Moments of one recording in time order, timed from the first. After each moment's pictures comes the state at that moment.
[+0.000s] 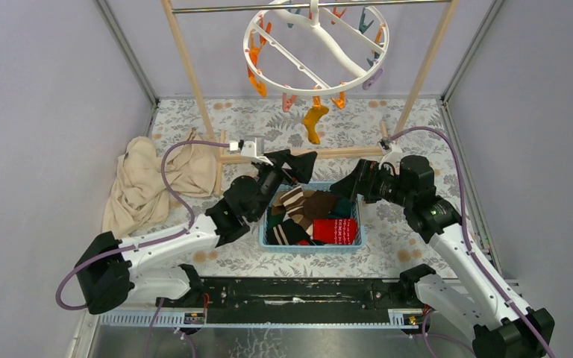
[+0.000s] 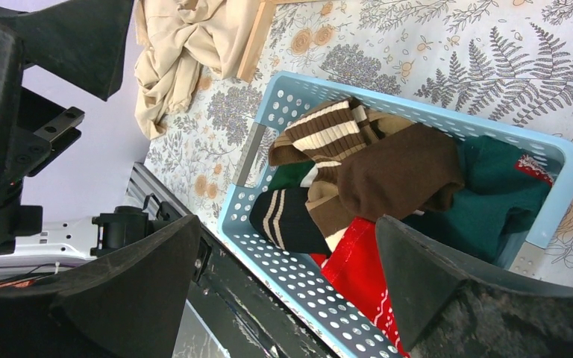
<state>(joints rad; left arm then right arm) -0.94 1.18 0.71 0.61 -0.44 -0.55 0.37 0.85 0.74 -0.31 -0.46 0.59</state>
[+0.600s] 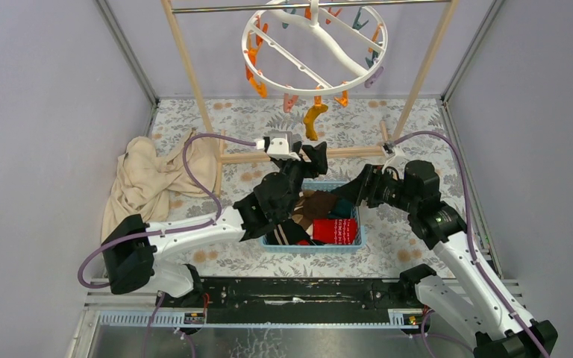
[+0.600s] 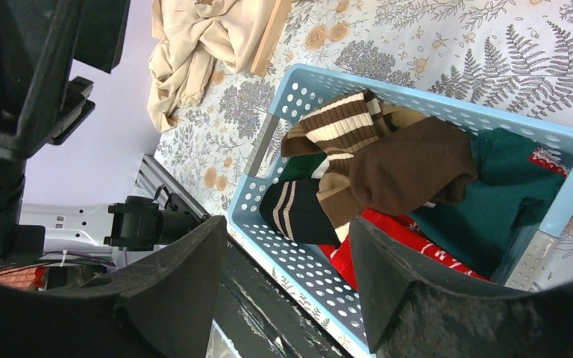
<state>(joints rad) -1.08 1.41 0.95 0.63 -0.80 -0.32 0.37 0.79 0.73 -0.33 -0.49 0.59</state>
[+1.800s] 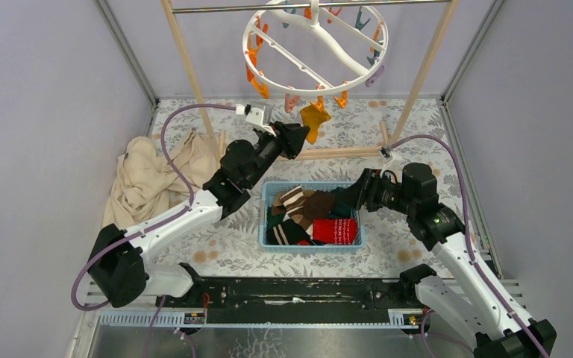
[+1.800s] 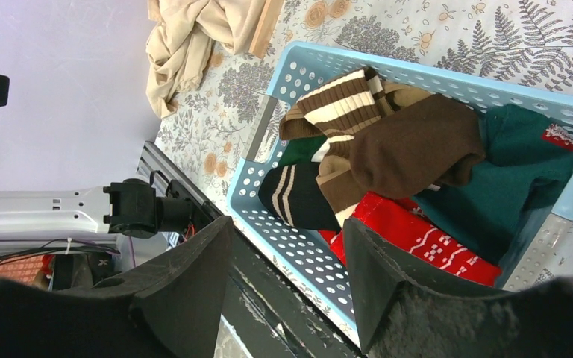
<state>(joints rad) -0.75 1.31 0.96 0.52 -0.15 -0.38 0.37 0.77 0.69 -0.34 -0.52 0.60</state>
